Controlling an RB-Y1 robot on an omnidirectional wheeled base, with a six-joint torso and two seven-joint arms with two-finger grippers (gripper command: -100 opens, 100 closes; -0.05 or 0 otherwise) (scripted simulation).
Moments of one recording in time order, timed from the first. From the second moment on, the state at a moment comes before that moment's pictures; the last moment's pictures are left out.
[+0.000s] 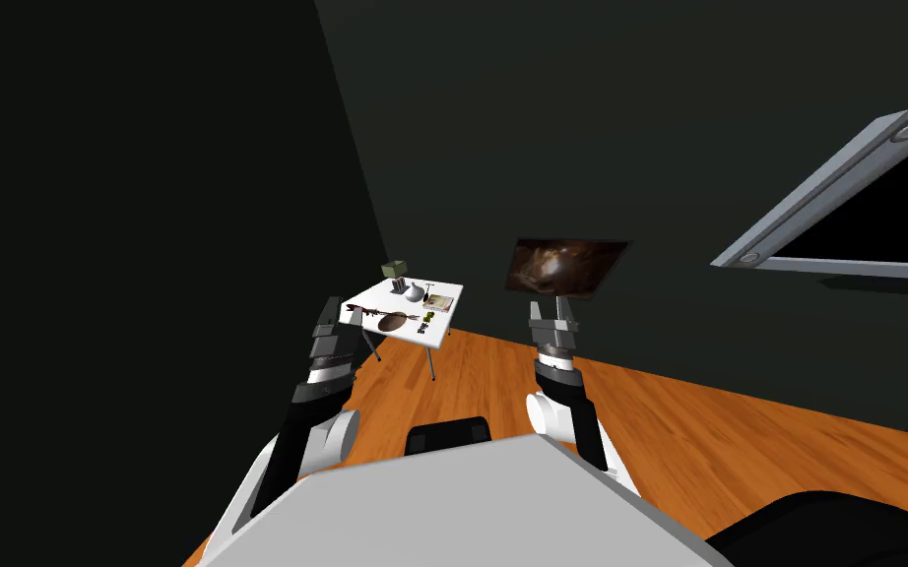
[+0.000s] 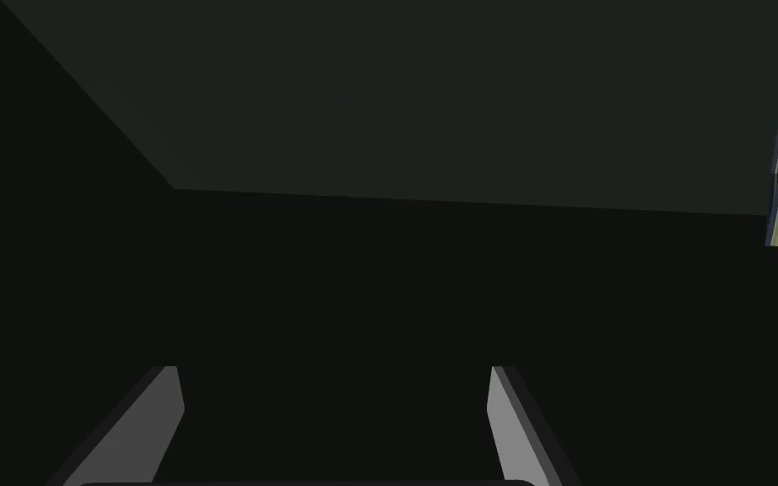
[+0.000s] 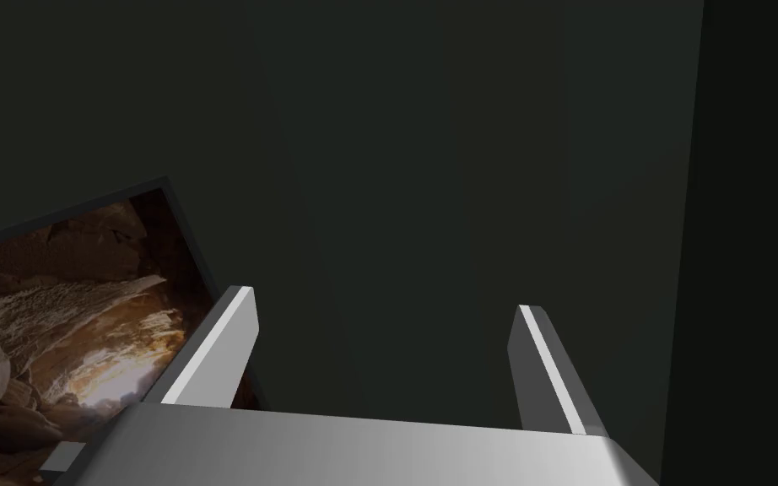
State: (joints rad) left arm 0.48 0.02 -0.03 -2.29 -0.11 -0.40 -0.02; right arm 0.54 0.03 -0.05 -2.26 -0.09 -0.57 -0.12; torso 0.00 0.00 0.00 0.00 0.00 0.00
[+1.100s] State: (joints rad) left arm 0.38 0.16 0.02 -2.17 -0.03 -0.16 0.13; right arm 0.54 0.03 -0.05 -2.26 -0.09 -0.57 -0.12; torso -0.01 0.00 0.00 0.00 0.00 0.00
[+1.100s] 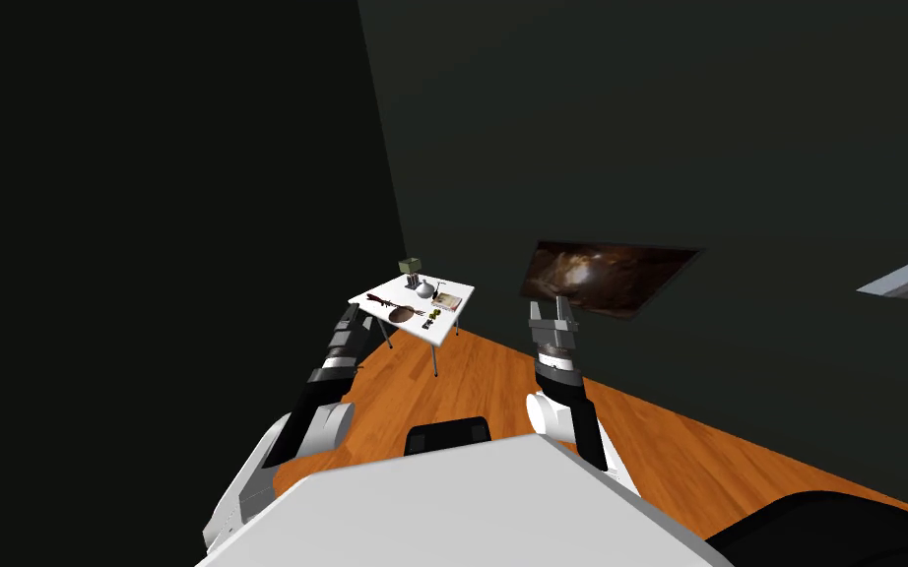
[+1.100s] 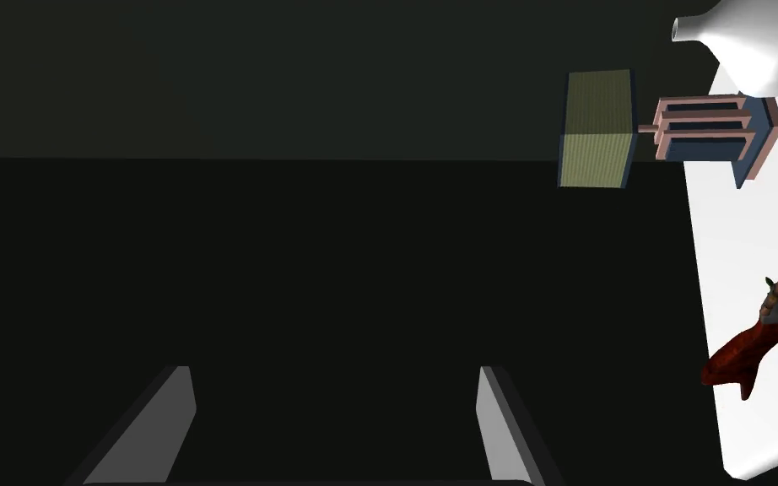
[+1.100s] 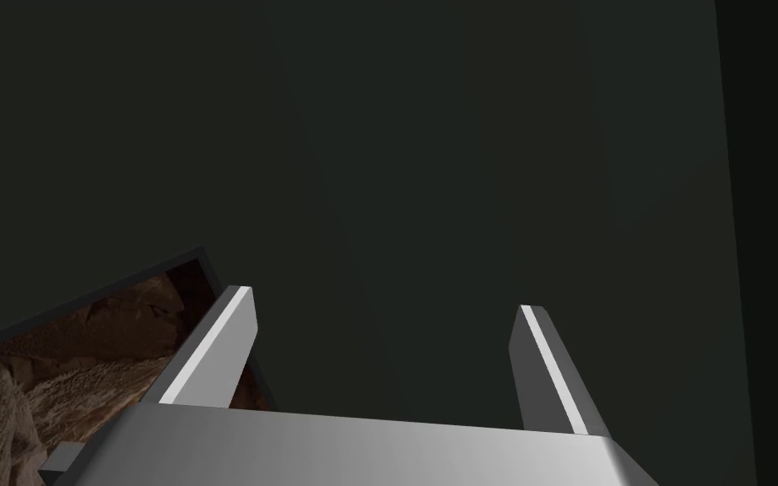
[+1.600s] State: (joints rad) left arm 0.33 0.16 0.04 -2.10 0.01 -0.03 0.19; right arm 0.54 0.03 -0.05 -2.26 -0.09 -0.57 -0.12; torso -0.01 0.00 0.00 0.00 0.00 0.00
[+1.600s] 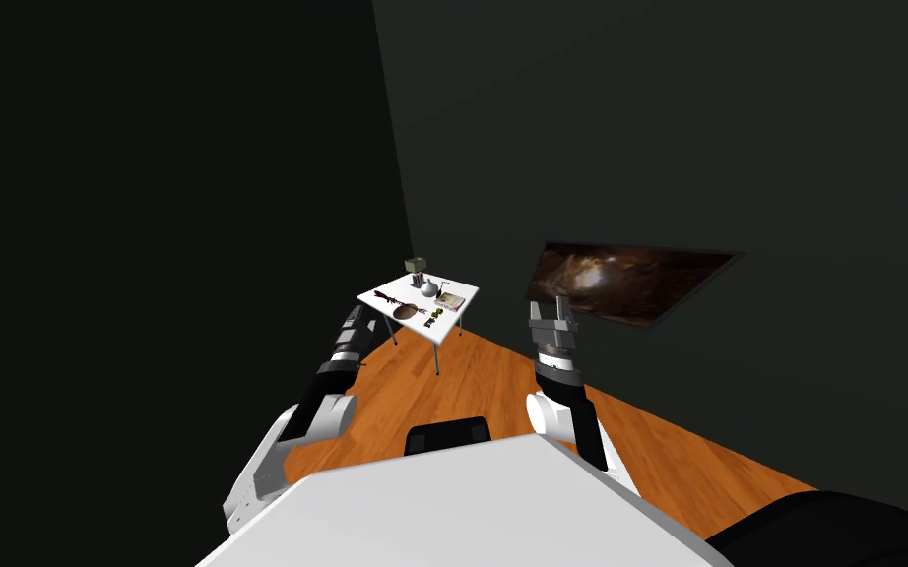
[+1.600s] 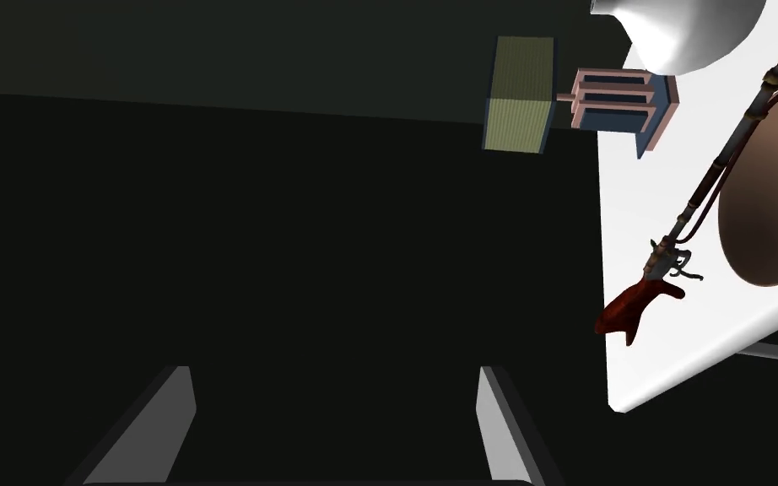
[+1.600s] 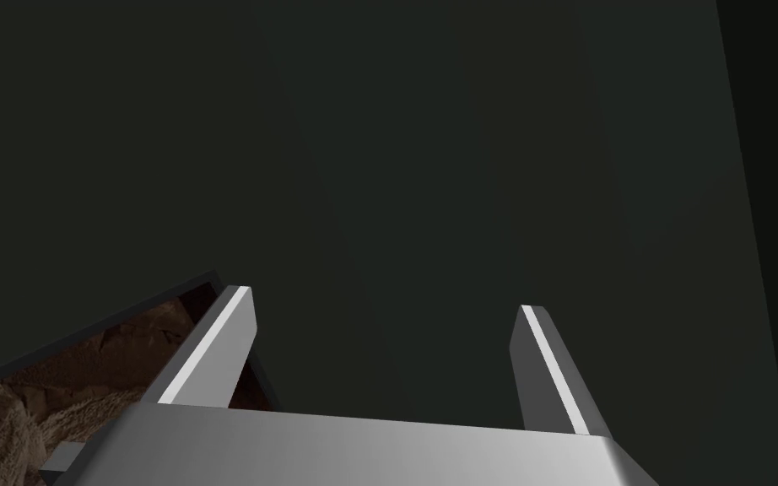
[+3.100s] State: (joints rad) left arm 0.17 0.16 0.06 -1.84 0.21 0.33 0.40; right arm 0.54 0.03 -0.05 -2.26 -0.09 -0.57 -0.12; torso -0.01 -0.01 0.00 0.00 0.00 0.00
